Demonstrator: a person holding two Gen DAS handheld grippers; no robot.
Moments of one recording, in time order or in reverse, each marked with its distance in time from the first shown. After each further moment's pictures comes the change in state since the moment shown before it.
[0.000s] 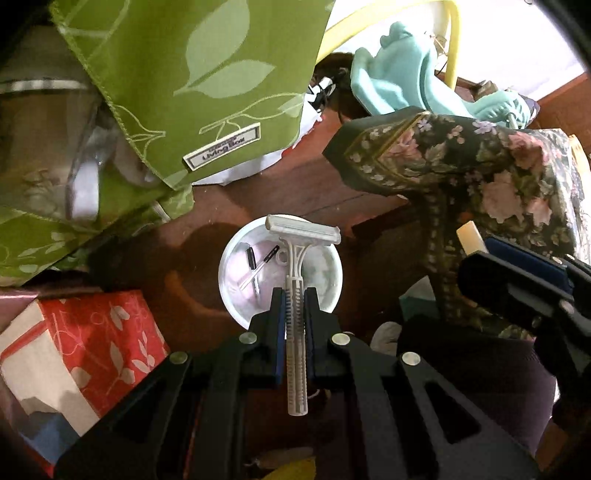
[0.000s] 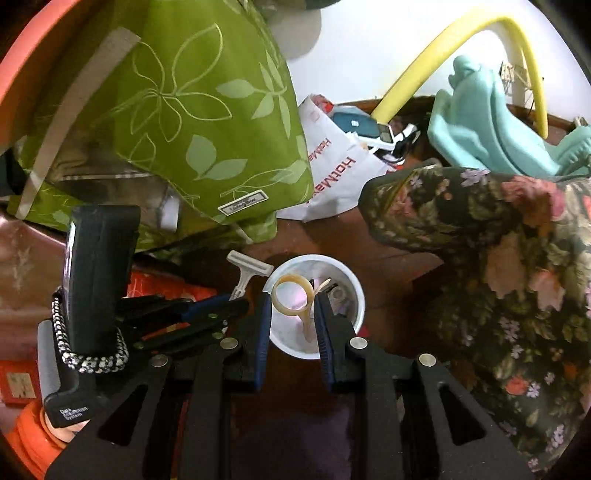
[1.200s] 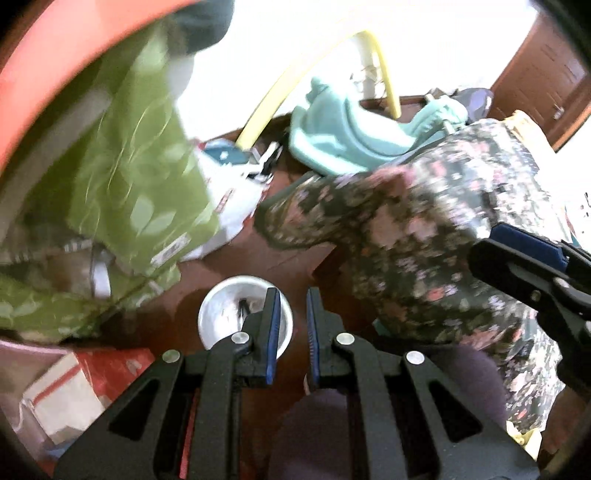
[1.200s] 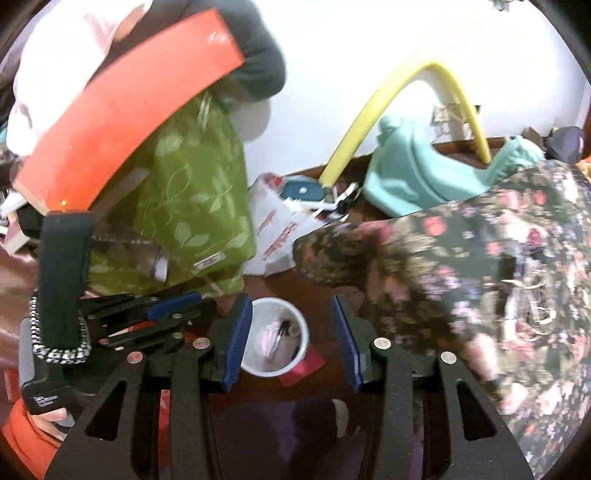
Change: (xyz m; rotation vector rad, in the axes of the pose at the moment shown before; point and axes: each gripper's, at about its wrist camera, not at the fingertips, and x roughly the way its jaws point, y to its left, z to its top) left arm -0.116 -0.119 -0.005 0.219 -0.239 0.003; right arm -0.143 -0.056 -0.036 0.071 -0.281 -0.104
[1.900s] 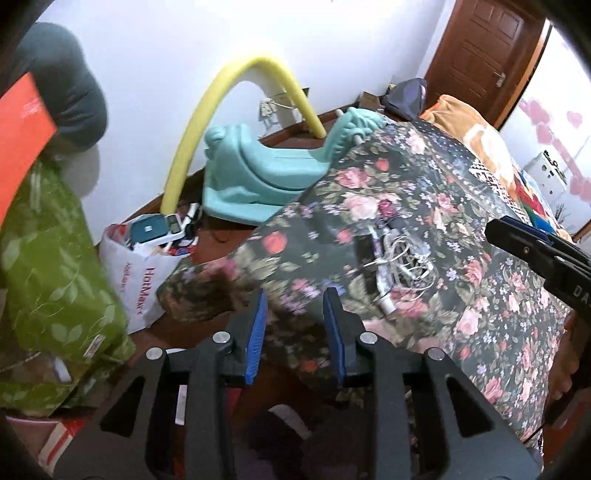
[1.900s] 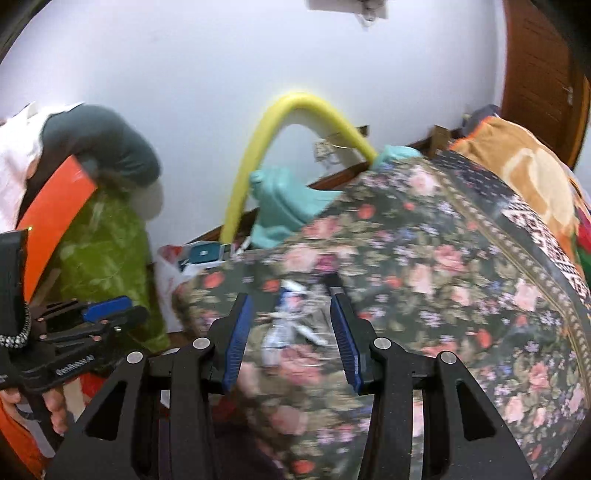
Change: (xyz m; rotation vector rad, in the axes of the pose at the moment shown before) left arm -0.003 -0.166 0.063 0.204 -0.082 -0.111; right arm -0.103 -0.200 -0.008 0.208 -0.182 -0.193
